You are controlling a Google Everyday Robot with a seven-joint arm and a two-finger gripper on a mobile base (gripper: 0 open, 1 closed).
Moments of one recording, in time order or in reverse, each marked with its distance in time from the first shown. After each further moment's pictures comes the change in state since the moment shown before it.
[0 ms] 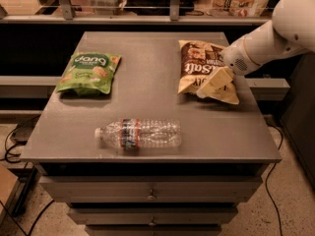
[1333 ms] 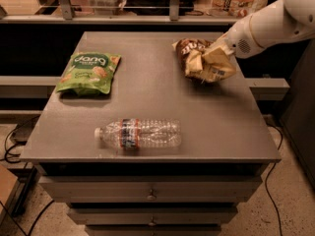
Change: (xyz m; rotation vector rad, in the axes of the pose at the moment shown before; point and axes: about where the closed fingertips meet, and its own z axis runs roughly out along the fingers) arm -0.053 -0.006 -0.031 0.042 -0.113 -0.012
